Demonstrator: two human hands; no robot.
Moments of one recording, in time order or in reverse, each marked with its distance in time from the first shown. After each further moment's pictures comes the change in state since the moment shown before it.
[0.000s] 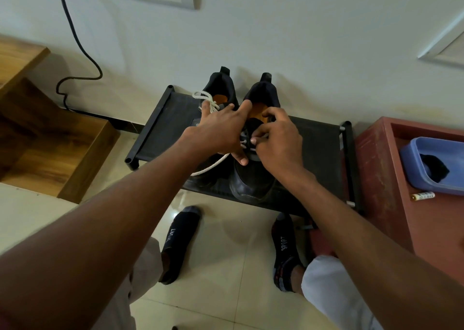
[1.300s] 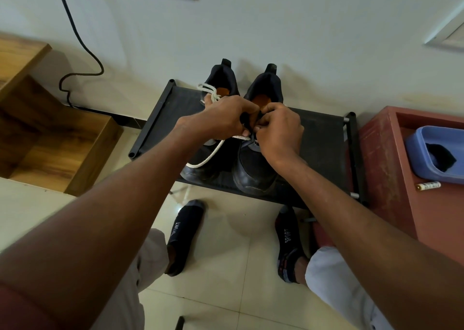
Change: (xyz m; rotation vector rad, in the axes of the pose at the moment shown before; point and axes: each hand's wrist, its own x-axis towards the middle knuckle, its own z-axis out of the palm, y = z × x) left_hand 0.005 -0.006 -0.006 -0.345 0.066 0.034; right_hand 0.009 -0.004 0.014 0.002 0.111 0.122
